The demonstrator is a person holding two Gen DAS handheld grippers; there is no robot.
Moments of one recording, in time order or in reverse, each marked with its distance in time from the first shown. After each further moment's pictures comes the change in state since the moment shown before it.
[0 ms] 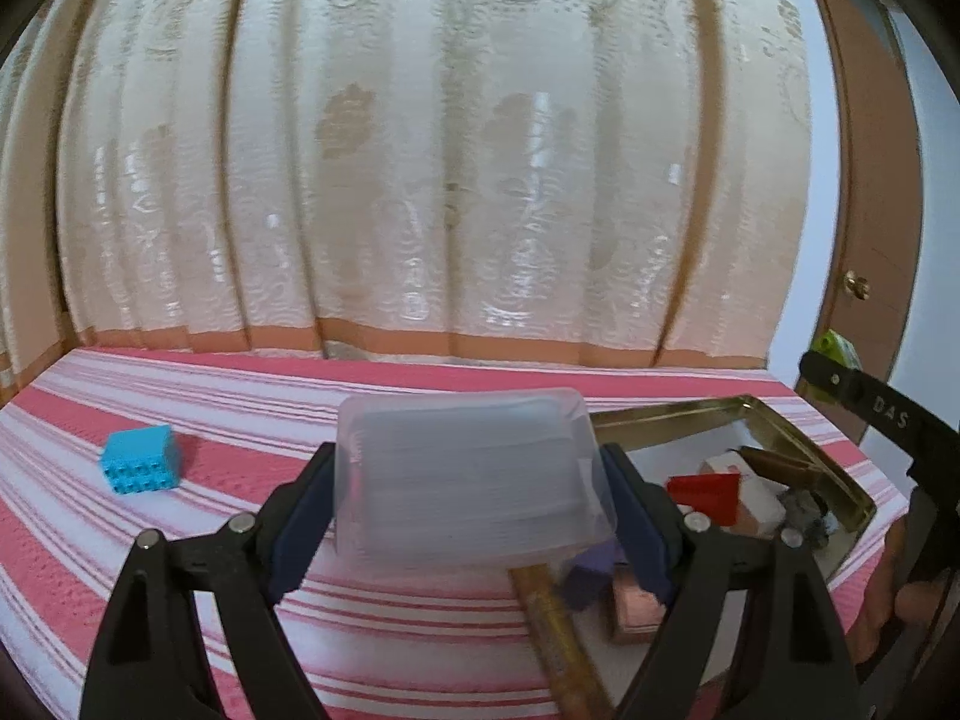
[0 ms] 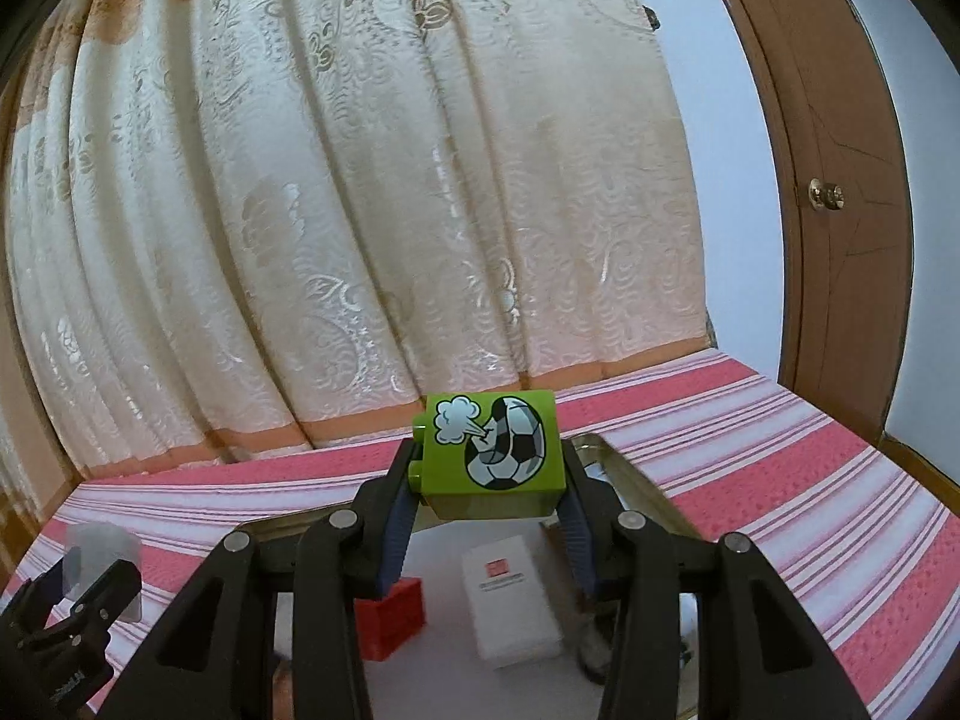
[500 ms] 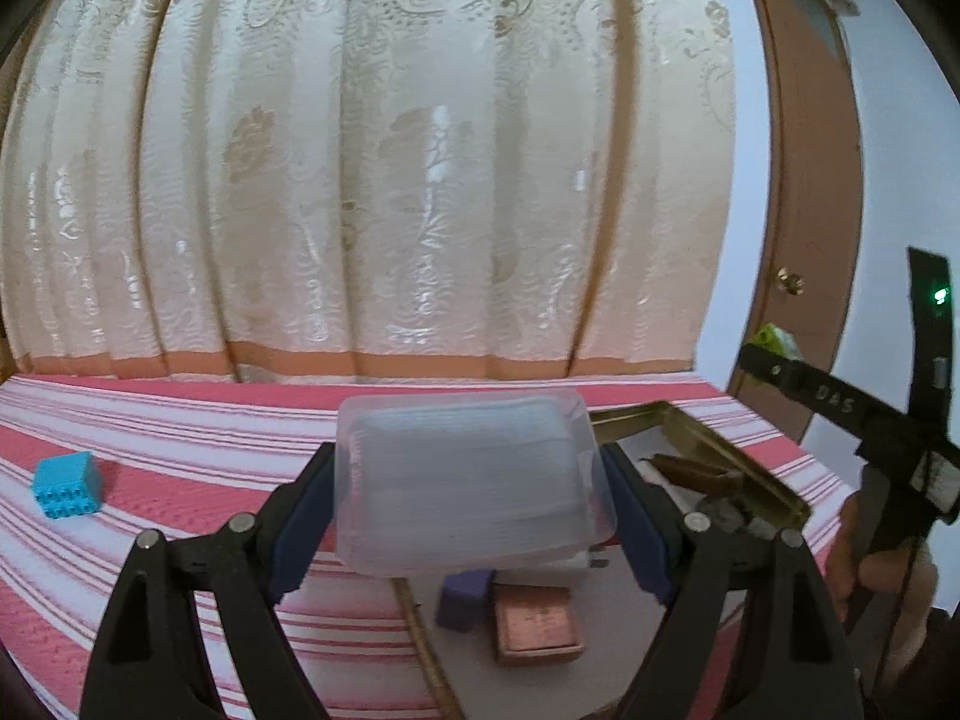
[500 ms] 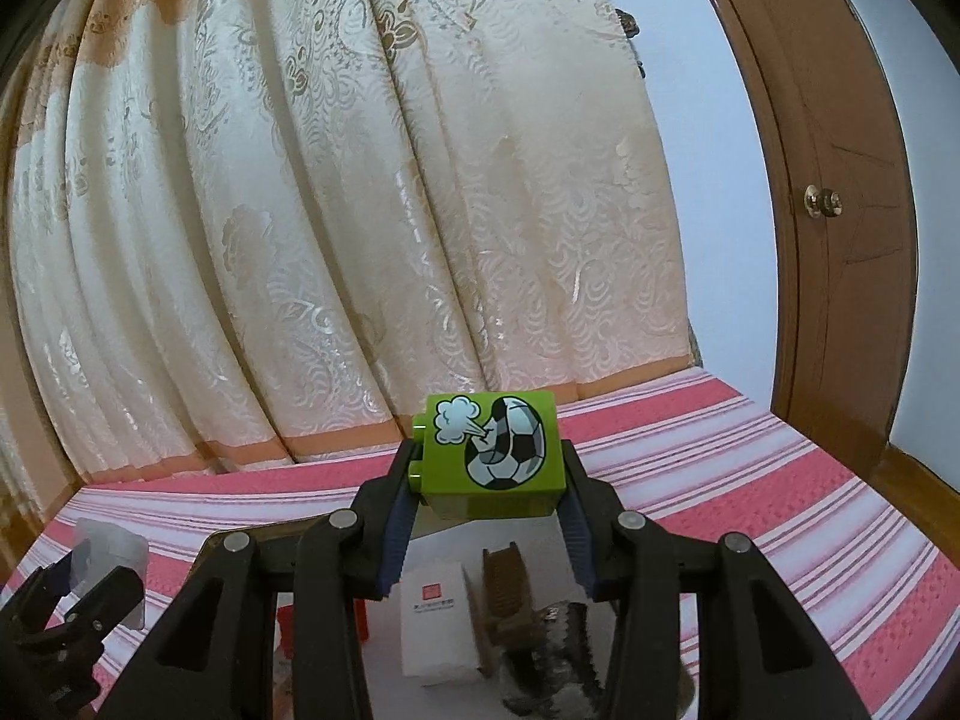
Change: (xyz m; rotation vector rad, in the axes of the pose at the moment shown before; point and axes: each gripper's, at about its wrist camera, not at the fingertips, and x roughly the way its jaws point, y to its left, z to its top) left arm -0.004 -0.039 0.002 0.035 -0.038 -0.169; right arm 0.001 -0.040 0.014 0.000 -0.020 0.028
